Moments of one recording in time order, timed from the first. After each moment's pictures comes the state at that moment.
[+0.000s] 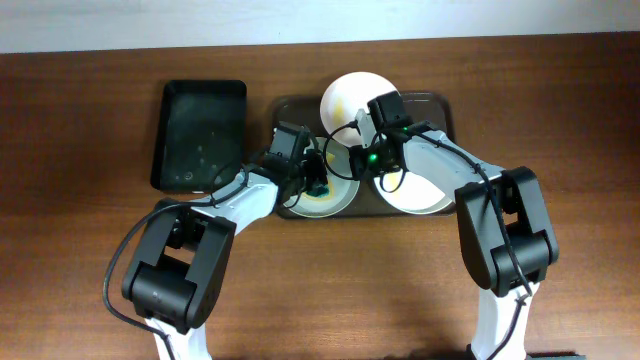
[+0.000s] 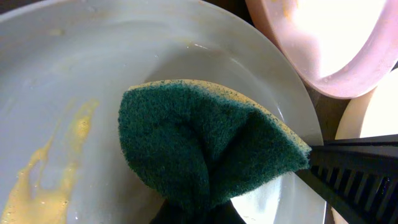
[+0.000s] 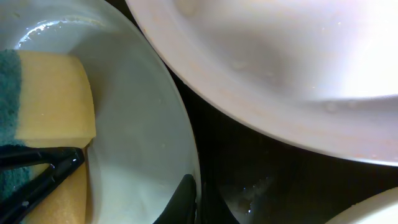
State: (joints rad) left arm -0.44 1.99 1.13 -0.09 0.20 -0.63; right arm 0.31 2.10 1.40 -0.50 -0.31 0.13
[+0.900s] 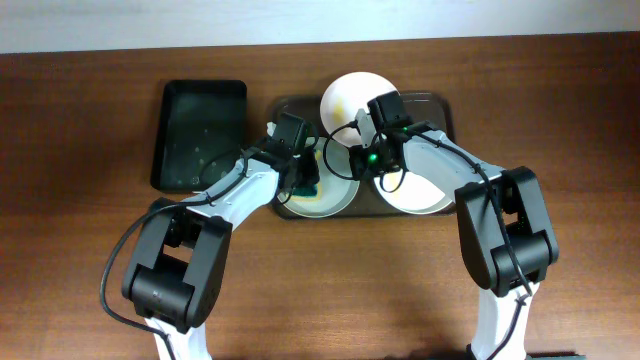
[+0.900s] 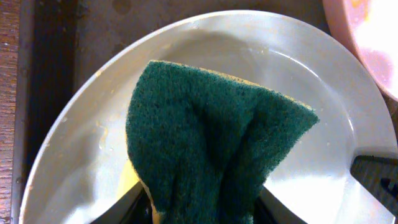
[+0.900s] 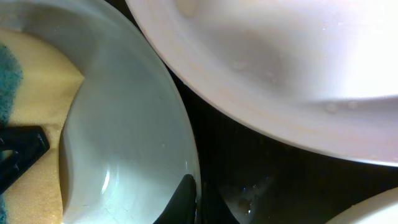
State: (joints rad) left arm -0.43 1.99 1.26 -0.37 0.02 -0.58; right arm 0.31 2.10 1.40 -0.50 -0.31 0.13
